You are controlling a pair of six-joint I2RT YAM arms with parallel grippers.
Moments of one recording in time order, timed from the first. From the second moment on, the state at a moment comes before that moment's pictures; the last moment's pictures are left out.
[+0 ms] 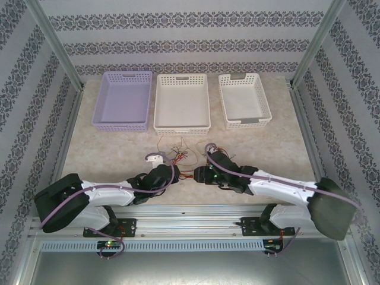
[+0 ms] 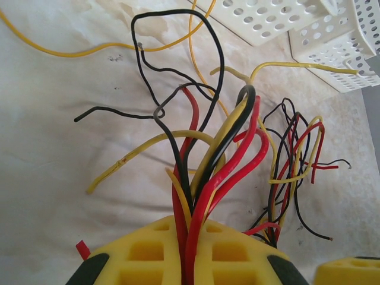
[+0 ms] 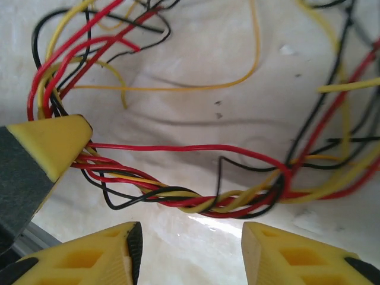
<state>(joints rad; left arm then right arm) -0.95 1.33 0.39 0.31 -0.34 -1.14 0.90 1.25 0.57 -0.17 -0.07 0.90</state>
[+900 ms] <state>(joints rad) -0.97 1.33 0.27 0.57 -0.36 -1.16 0.98 1.38 0.44 0.18 0.11 1.01</state>
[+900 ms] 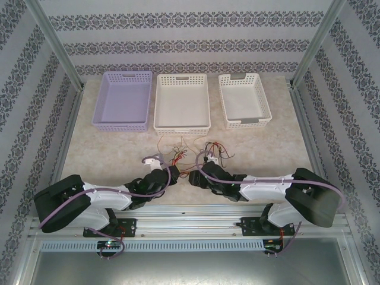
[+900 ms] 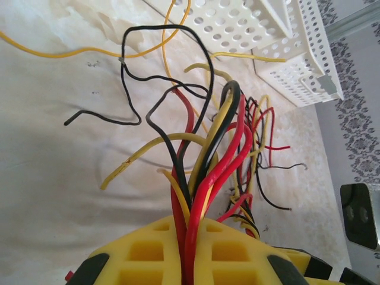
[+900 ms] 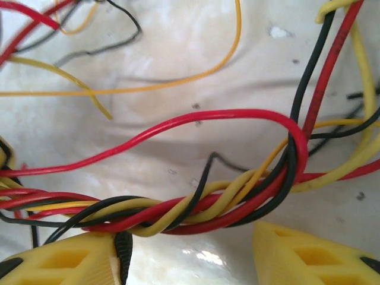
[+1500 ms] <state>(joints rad) -1.00 1.43 0.24 0.80 -0.34 -1.21 0.99 1.07 0.26 0.39 0.26 1.16</state>
